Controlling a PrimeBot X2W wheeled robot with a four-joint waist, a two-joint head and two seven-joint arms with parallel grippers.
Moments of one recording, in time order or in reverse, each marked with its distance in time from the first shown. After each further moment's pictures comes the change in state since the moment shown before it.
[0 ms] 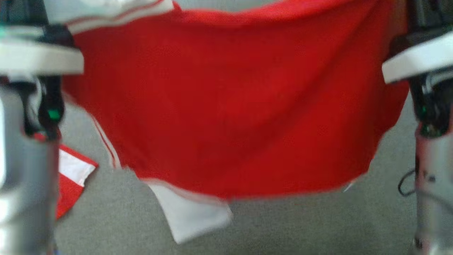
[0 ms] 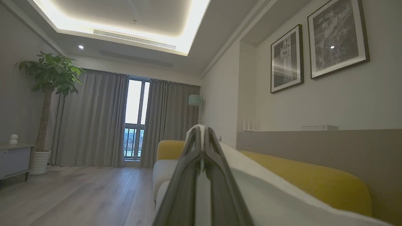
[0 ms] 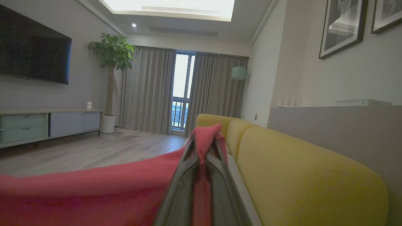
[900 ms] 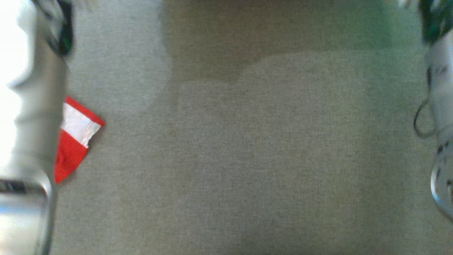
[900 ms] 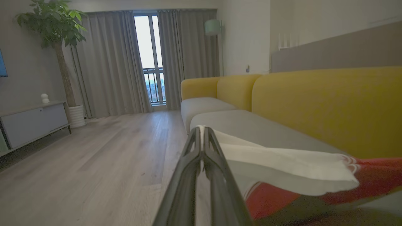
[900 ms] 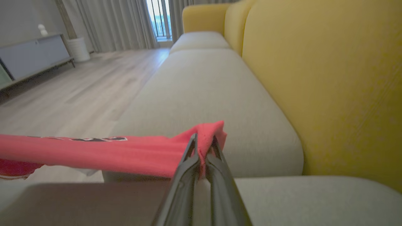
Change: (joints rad) left arm -0.572 -0.022 -0.215 0.931 0.089 -0.132 -0.363; right arm -0.661 -0.033 -0.170 1.223 -0.138 0.000 -0.343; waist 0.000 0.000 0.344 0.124
